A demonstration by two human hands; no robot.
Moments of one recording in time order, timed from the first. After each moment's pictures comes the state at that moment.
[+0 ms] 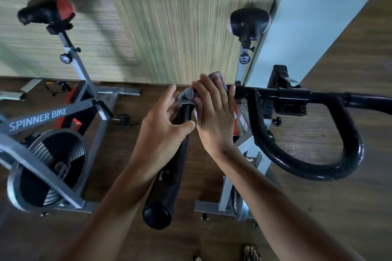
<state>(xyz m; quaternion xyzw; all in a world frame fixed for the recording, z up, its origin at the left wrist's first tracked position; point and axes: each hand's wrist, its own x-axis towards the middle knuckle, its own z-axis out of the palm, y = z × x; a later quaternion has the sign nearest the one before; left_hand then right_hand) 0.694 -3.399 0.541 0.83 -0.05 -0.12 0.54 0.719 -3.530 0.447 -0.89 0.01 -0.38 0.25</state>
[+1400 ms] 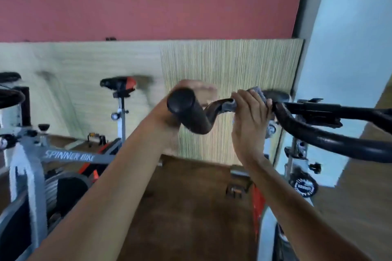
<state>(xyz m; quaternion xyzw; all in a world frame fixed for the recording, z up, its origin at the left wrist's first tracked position) 0.699 -3.379 0.520 0.77 -0.22 0.01 0.59 0.755 -3.562 0.405 -0.76 -0.10 -0.60 0.21</state>
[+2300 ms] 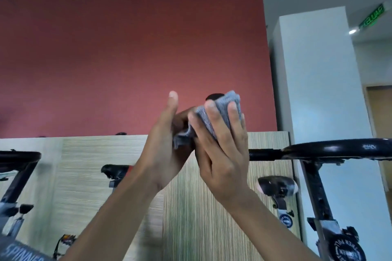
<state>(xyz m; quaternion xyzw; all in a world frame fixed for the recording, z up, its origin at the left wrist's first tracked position) 0.639 -3.332 0.490 0.51 -0.44 0.05 0.74 0.702 -3.456 0.447 -0.46 -0.29 -0.84 0.08</state>
